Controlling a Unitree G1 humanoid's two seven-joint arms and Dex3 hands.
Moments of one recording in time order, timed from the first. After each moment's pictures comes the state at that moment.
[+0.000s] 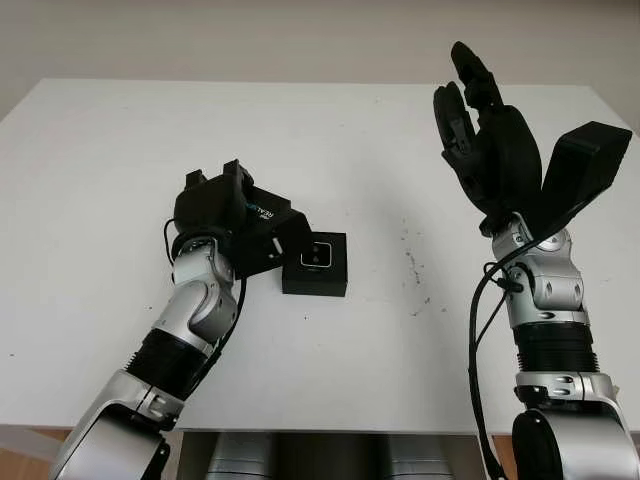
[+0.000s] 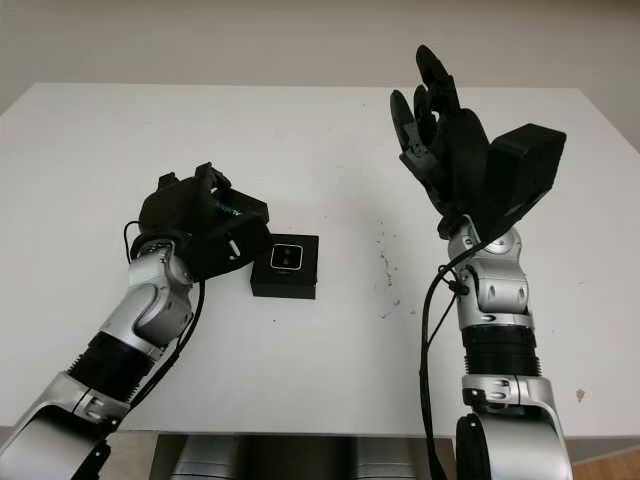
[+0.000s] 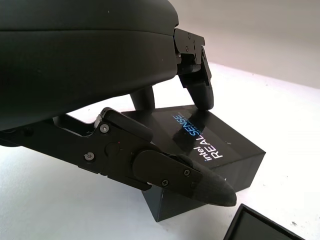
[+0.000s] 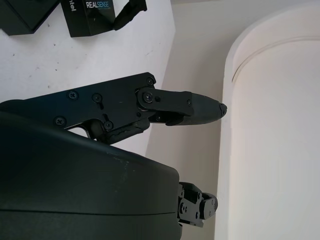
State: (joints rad) left arm -0.63 0.27 -0.35 0.30 0.84 0.59 0.02; right arm -0.63 -0.26 -0.19 0.30 0.20 0.09 0.20
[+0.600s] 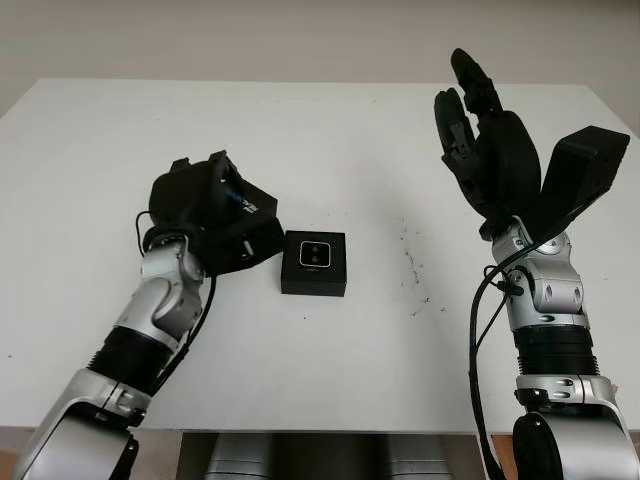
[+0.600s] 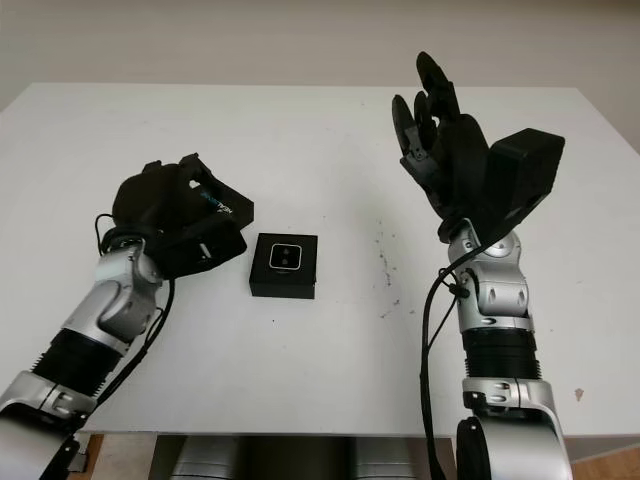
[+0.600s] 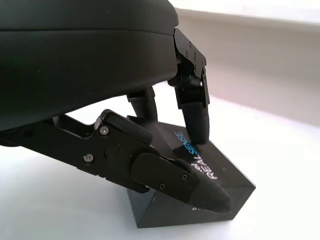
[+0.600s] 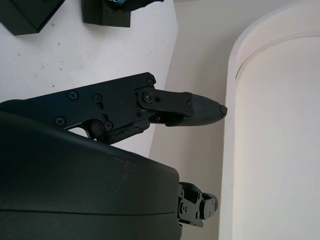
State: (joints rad) left arm -0.62 0.43 -0.26 0.33 0.73 0.32 0.10; right arm -0.62 -0.26 -0.19 0.30 0.20 0.10 0.20
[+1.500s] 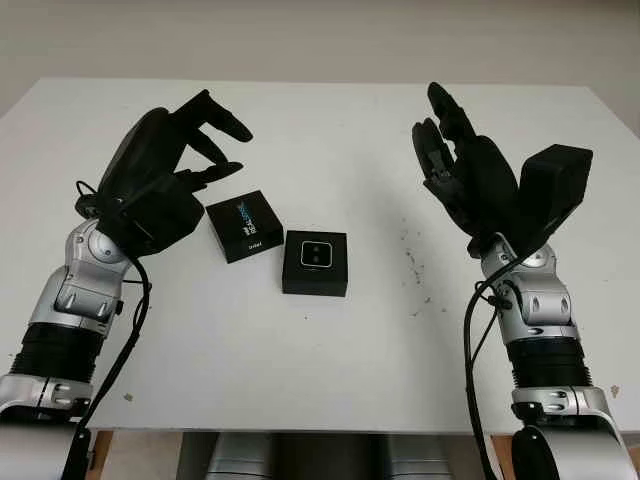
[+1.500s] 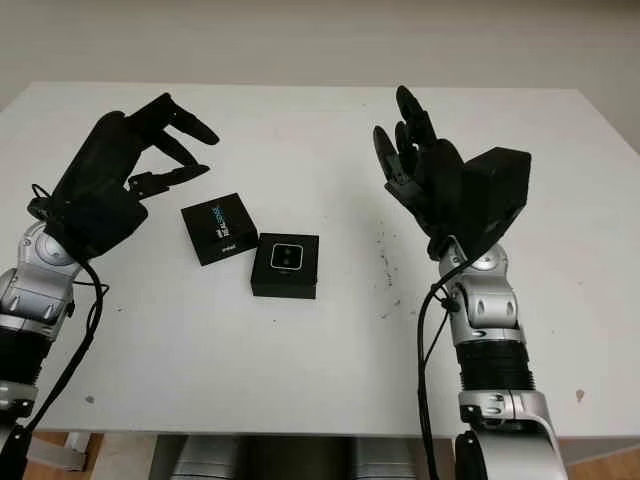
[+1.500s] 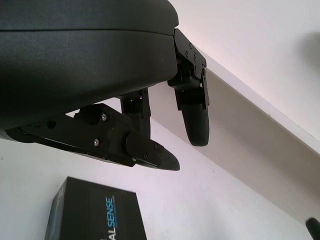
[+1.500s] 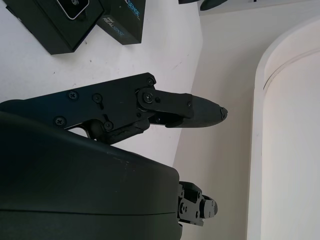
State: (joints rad) left arm -0.59 0.54 -0.05 0.36 0.28 -0.24 -0.09; right arm -0.58 -0.25 -0.15 0.30 0.16 0.13 0.22
